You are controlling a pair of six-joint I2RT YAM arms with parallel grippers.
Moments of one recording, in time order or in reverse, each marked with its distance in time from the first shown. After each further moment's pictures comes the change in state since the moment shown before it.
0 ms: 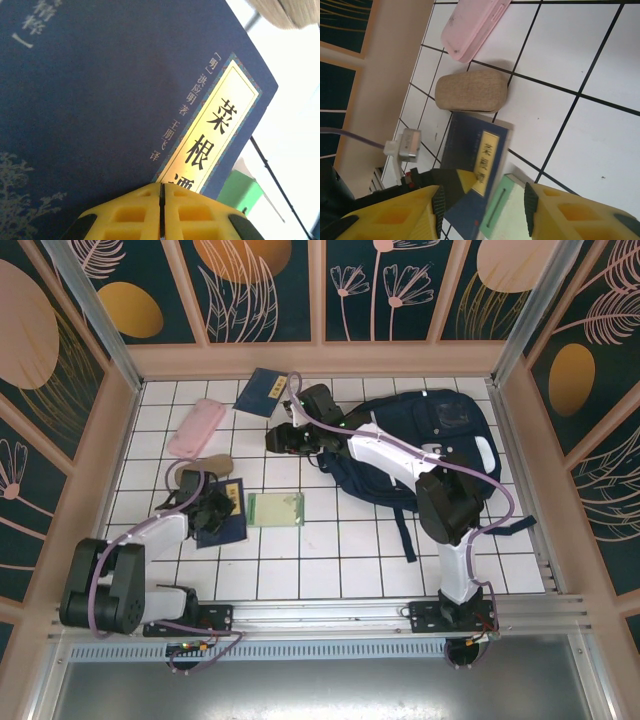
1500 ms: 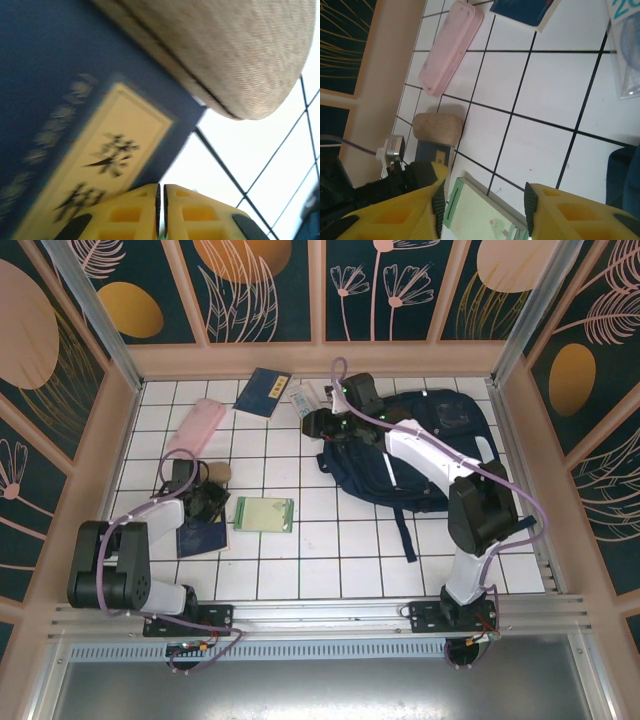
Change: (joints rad) left arm 0.107 0.108 0.085 0.019 0.070 0.041; right arm -0.156 -0.175 -0.158 0.001 0.010 -0.018
